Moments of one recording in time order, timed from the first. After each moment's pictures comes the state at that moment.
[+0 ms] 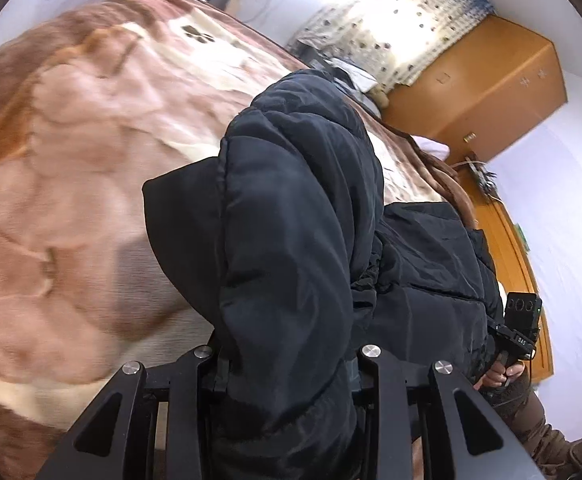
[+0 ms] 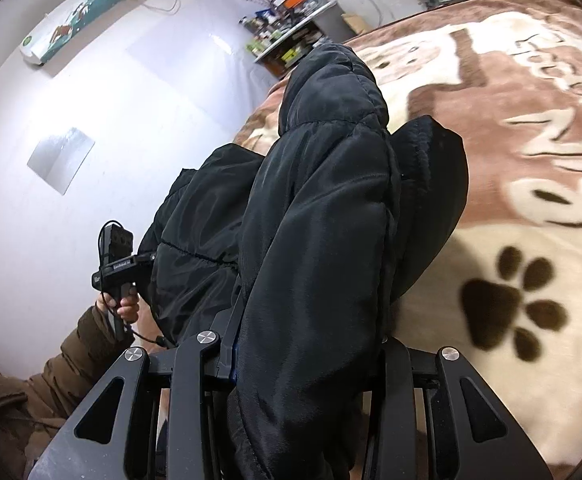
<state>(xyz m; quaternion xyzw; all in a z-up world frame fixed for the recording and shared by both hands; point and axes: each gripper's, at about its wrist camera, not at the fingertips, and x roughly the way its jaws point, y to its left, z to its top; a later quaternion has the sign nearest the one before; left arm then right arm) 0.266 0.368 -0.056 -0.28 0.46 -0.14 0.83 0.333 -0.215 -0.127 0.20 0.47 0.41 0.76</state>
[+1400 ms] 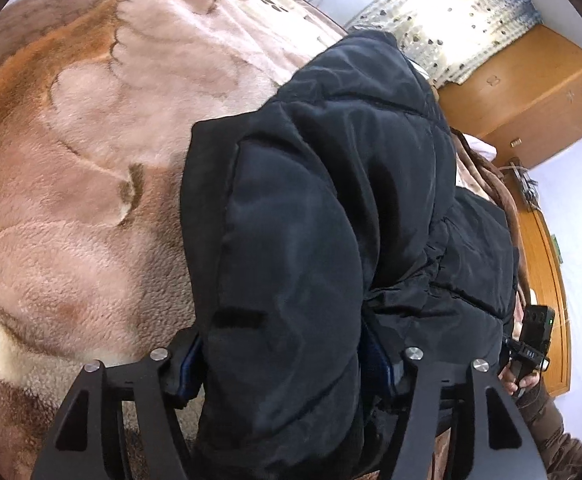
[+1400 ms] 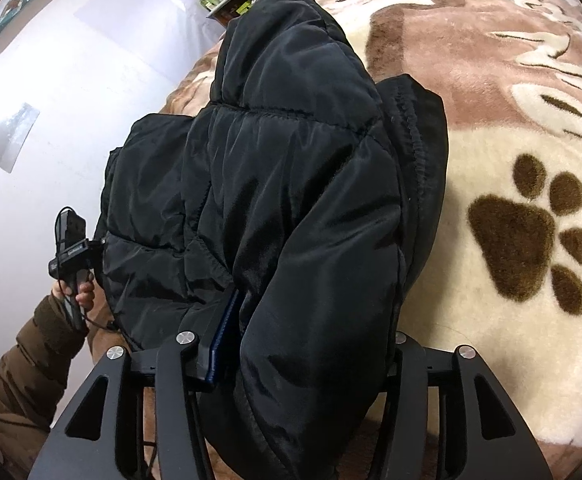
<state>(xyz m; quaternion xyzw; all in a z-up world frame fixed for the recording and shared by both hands) 0.251 0.420 -0.135 -0.30 0.50 -0.08 0.81 0.329 -0.179 -0.201 0.14 0.54 0.34 0.75</state>
